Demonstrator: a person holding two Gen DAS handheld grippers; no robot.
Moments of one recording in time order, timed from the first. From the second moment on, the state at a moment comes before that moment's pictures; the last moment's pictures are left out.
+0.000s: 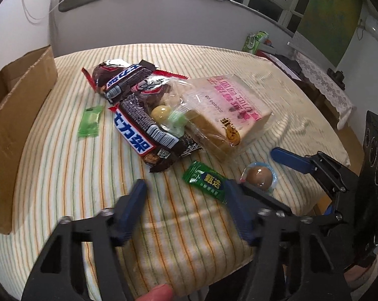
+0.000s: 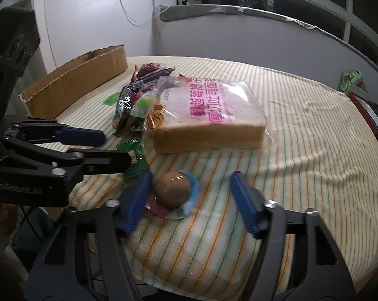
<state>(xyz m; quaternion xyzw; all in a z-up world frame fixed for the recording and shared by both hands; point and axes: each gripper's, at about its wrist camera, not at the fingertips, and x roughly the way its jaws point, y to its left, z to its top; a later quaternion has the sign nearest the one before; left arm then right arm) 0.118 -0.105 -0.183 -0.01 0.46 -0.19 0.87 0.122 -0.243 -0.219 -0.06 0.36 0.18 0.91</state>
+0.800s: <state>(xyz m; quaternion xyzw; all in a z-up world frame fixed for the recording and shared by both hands) 0.123 -0.159 -0.188 0.08 0.46 -0.16 0.87 0.114 -0.269 -0.218 -0.03 0.36 0.20 0.91</state>
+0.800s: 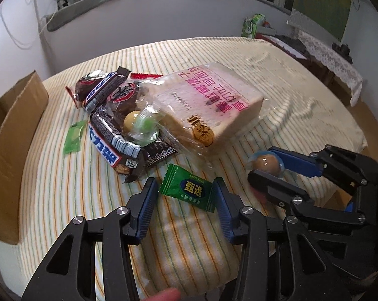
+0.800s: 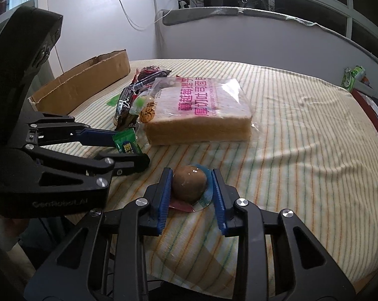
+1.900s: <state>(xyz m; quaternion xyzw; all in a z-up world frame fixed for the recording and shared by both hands) 0.104 -0.125 -0.157 0.05 0.42 -0.17 0.89 0.097 -0.257 -0.191 -0.06 0.34 0.17 0.92</state>
